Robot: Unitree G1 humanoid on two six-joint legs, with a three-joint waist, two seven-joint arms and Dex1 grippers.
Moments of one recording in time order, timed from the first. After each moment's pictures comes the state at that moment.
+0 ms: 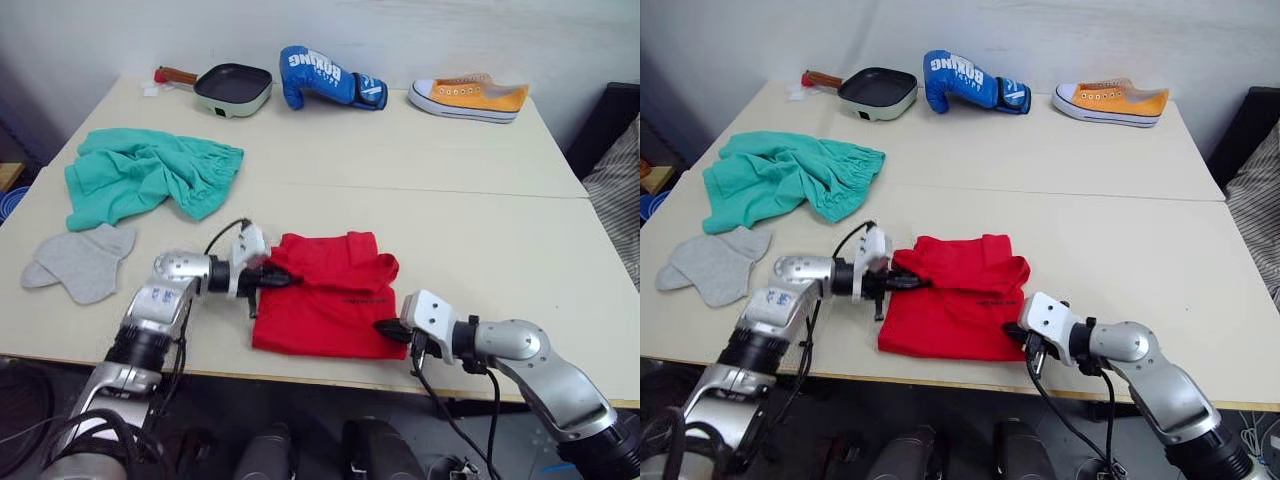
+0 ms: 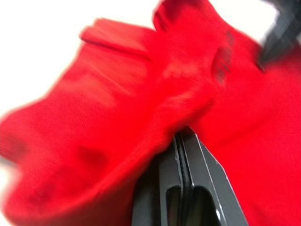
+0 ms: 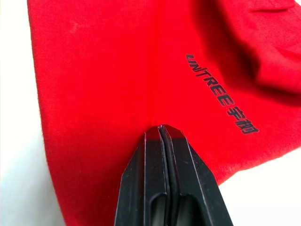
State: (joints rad) left arm -0.67 0.52 -0.12 0.35 -0.27 0.35 -1.09; right arm -0.10 -0.73 0.22 -0.39 0.21 0.40 0.82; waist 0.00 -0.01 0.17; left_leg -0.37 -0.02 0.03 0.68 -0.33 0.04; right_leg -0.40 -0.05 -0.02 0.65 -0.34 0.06
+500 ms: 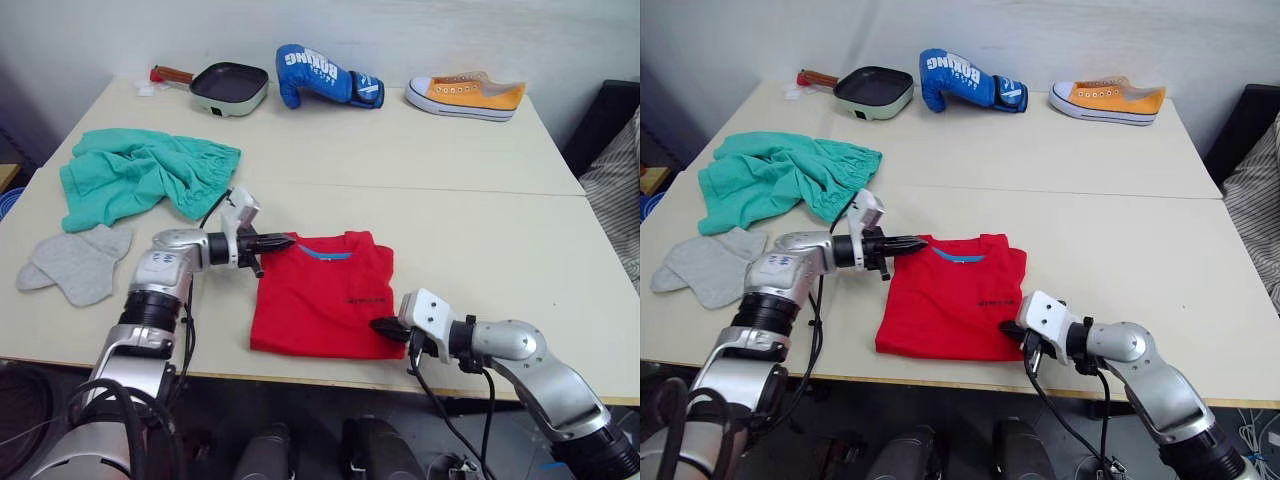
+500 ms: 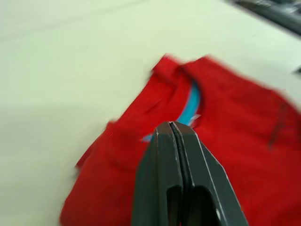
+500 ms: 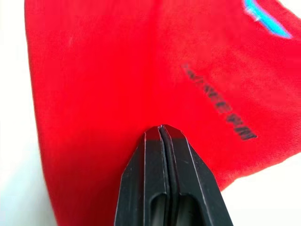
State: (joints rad) left arm -0.73 0.52 -0.01 0.32 -0.39 0.55 -1.12; right arm -0.17 -0.66 0.16 -0.38 0.30 0.47 0.83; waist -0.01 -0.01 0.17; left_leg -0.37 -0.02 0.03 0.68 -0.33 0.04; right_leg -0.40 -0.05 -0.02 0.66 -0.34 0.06
